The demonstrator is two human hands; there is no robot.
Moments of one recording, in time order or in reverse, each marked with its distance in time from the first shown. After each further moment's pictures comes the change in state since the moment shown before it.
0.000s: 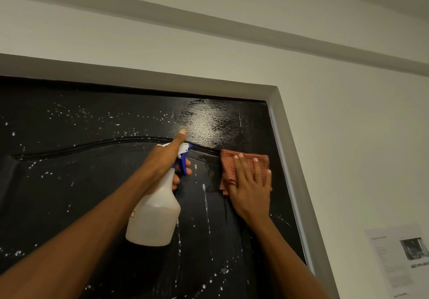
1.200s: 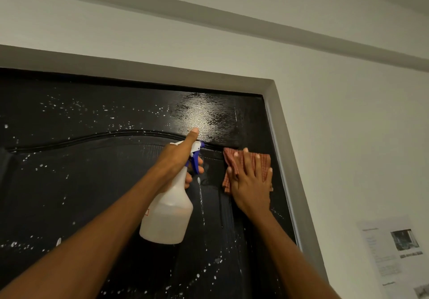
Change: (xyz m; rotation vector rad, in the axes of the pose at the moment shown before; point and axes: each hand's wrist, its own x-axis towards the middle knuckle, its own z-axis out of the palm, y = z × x) left_hand -0.012 0.001 0.034 -0.035 -0.069 0.013; right_hand -0.003 0.015 -0.003 0.010 -0.125 0.078
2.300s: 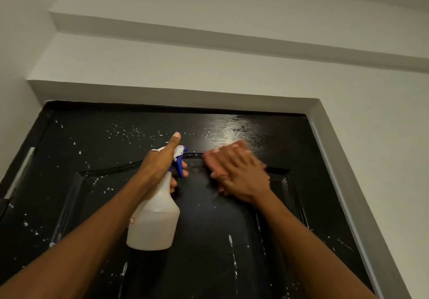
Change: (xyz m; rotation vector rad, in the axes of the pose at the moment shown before) left_hand 0.005 -0.007 -0.152 0.038 0.256 0.022; right_hand 0.087 -0.139 0.003 -0.115 0.043 -0.502
